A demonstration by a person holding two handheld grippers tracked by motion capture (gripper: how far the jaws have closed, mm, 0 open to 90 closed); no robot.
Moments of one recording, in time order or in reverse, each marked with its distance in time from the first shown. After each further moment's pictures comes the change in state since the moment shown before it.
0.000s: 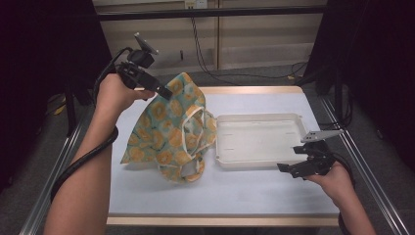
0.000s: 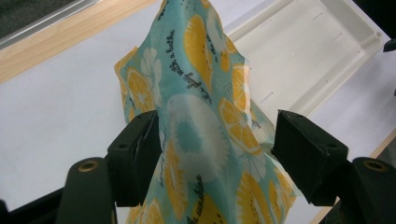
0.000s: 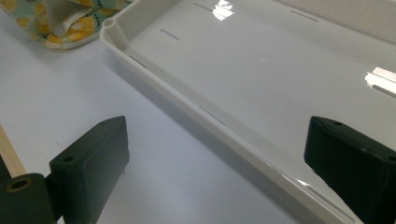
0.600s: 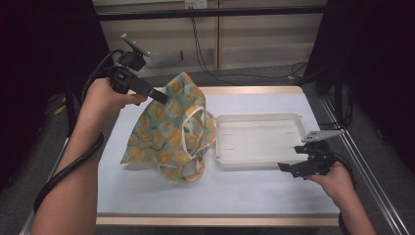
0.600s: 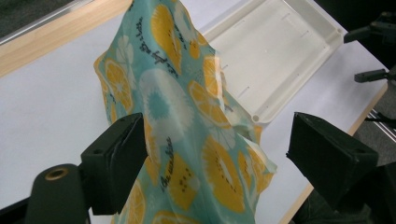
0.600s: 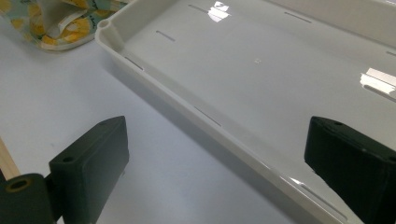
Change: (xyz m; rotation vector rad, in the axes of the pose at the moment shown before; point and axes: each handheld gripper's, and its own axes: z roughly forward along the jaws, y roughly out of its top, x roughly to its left) left arm -0.008 -0.016 -0.021 -0.035 -0.071 0.045; right arm -0.001 -0.001 -0.001 -0.005 -0.016 0.006
